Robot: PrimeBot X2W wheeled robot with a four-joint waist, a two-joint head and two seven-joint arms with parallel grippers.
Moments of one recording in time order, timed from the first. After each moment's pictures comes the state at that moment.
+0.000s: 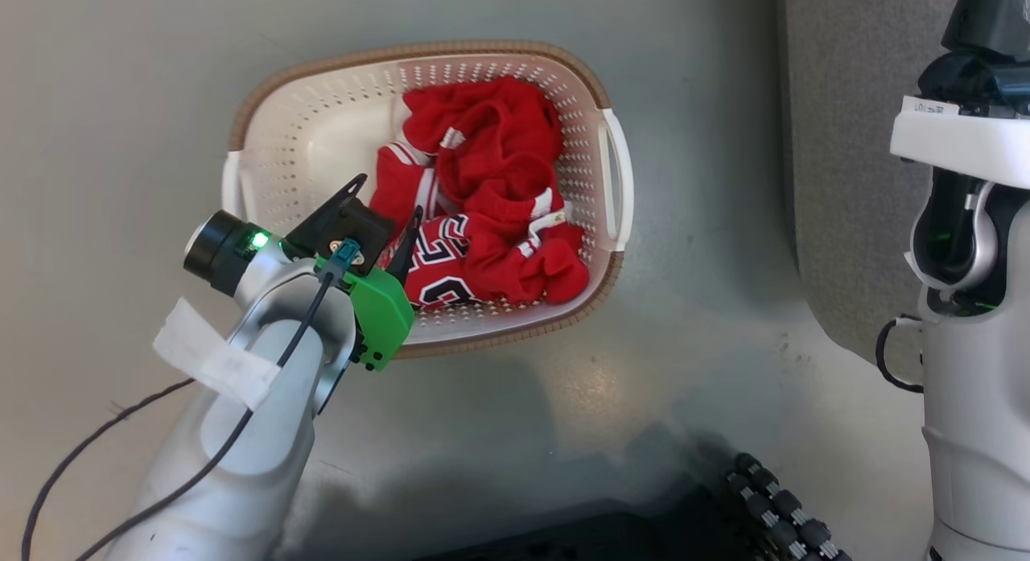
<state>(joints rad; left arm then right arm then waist) -0.61 0.08 -0.50 0.56 -0.02 -0.12 -0.04 -0.52 -0.06 0.03 -0.18 0.19 -0.10 -0.25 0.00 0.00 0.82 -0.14</state>
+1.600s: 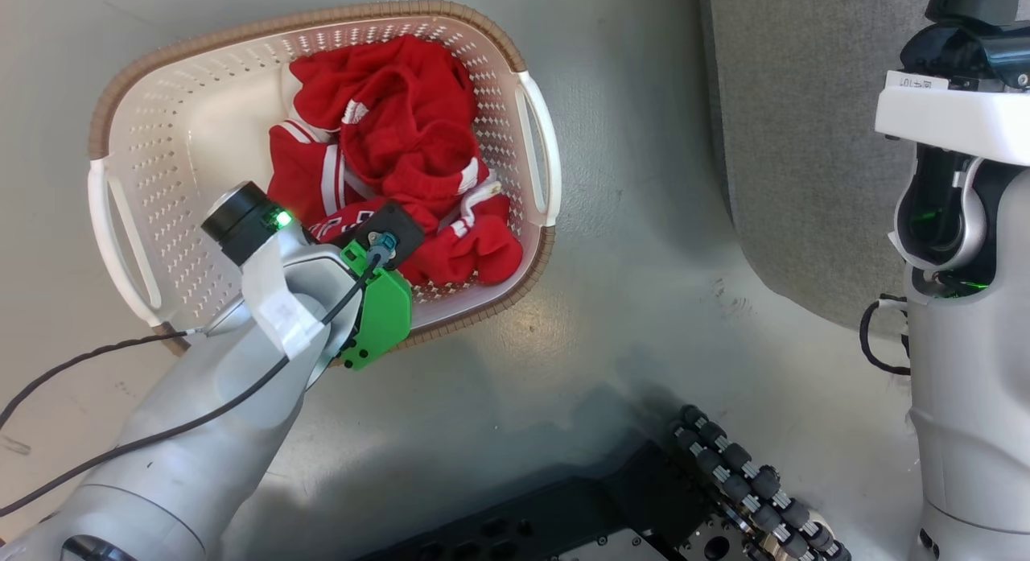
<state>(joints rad) -0.84 0.14 -0.93 0.82 -0.17 -0.12 -0.02 -0.57 -0.05 0.07 -0.17 0.24 -0.11 -0.25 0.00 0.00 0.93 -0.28</state>
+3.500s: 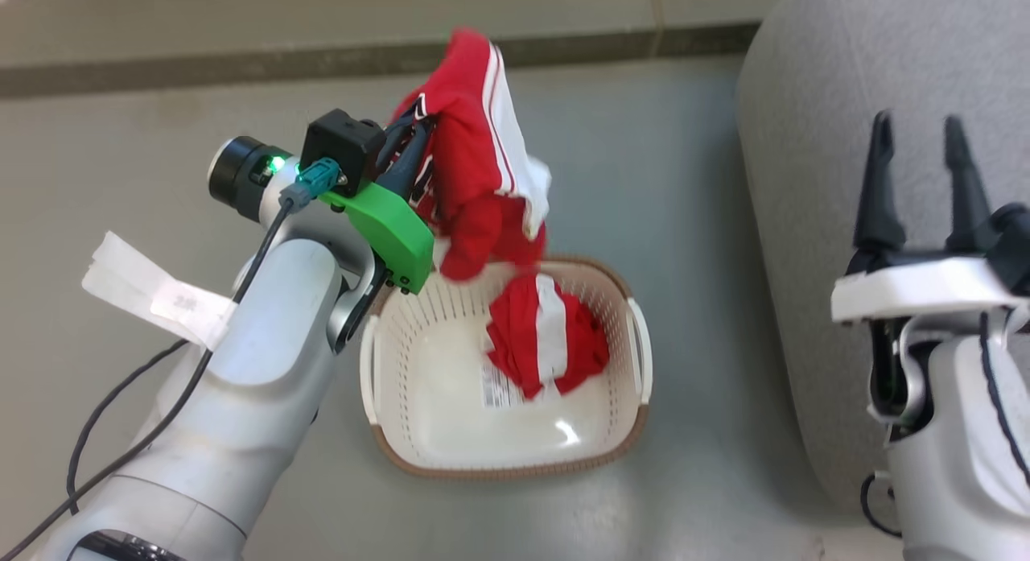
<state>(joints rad) -0.84 0.06 -0.68 0.70 -0.42 -0.12 -0.25 -0.27 -0.05 -0.03 0.10 0.16 -0.04 -0.25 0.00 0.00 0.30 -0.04</state>
